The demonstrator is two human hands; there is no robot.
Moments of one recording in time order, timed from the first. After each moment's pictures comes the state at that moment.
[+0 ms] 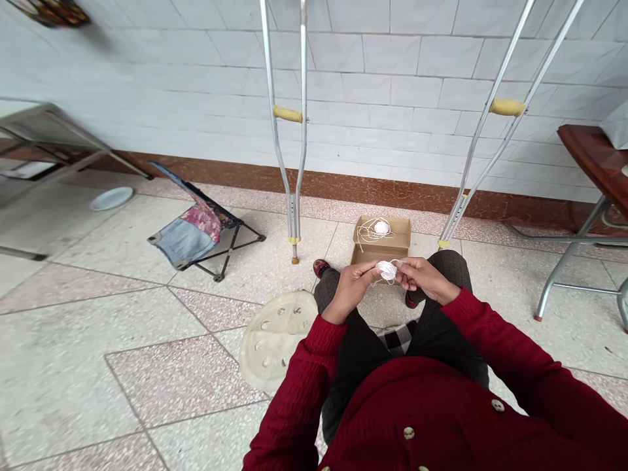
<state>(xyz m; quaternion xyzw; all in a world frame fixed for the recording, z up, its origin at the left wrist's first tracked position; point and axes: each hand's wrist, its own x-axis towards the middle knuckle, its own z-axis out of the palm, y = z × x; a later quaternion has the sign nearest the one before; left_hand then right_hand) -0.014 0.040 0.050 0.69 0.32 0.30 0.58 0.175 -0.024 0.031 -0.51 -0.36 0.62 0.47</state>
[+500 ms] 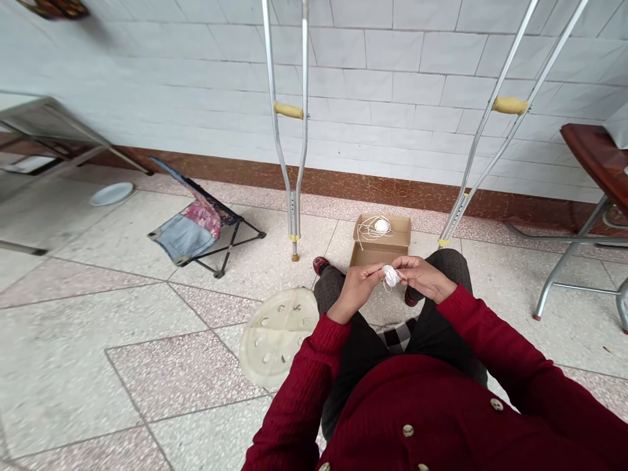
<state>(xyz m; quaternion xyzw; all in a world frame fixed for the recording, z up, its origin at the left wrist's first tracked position) -0.008 0.034 0.042 0.73 0.32 0.27 0.54 0.168 -0.023 0.035 -0.44 -0.29 0.68 0.51</state>
